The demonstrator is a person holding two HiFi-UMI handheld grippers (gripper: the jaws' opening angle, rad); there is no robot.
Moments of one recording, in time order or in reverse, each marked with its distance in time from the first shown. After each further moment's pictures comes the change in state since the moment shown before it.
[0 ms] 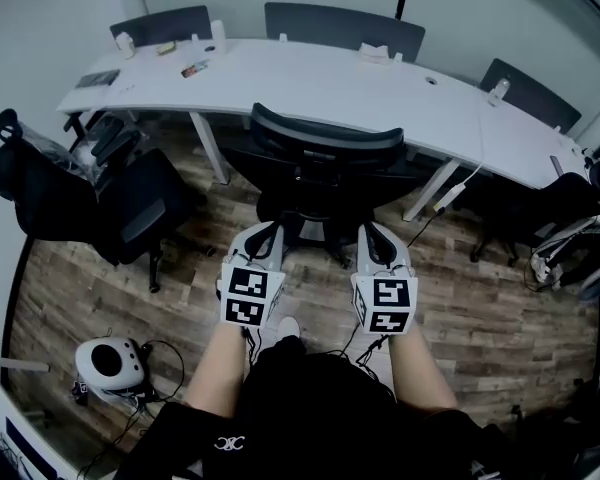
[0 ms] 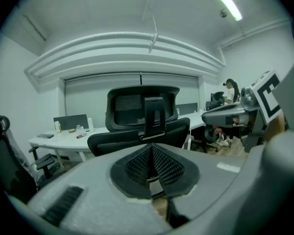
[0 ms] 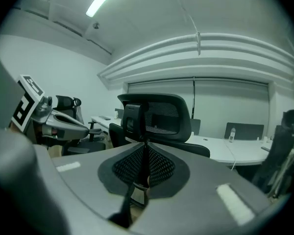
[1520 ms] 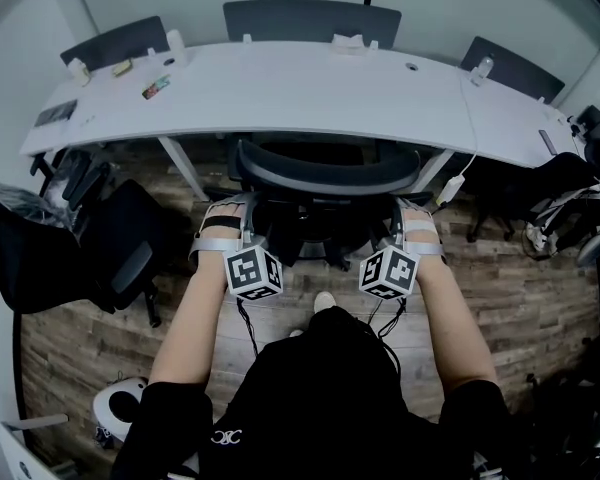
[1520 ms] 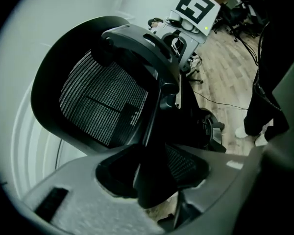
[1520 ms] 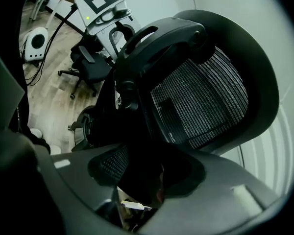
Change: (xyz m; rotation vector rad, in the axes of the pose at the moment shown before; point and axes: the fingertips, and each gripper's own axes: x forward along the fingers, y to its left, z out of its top) left arm 0.158 0.107 -0.002 1.102 0.144 -0.035; right arm 0.160 -0.050 -0.034 -1.013 0.342 -0.073
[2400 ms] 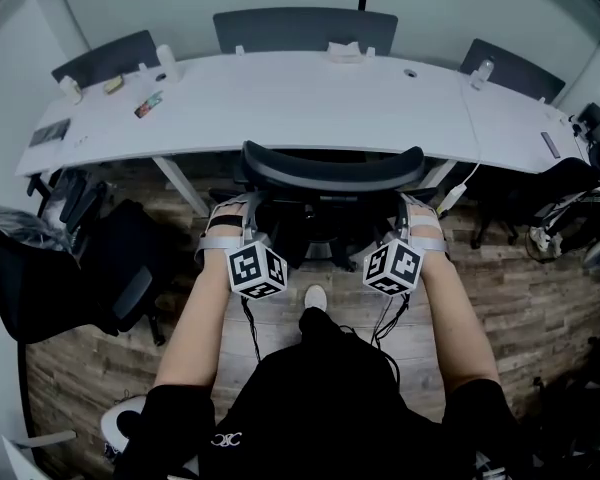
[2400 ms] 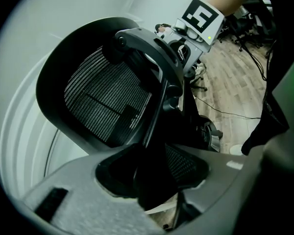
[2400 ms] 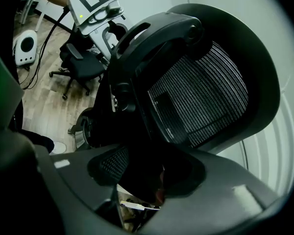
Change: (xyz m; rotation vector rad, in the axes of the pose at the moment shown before) left arm 0.071 0.034 0.011 -0.075 -0.068 -0.030; right arm 0.065 -0.041 -0.018 0.065 0.039 -0.007
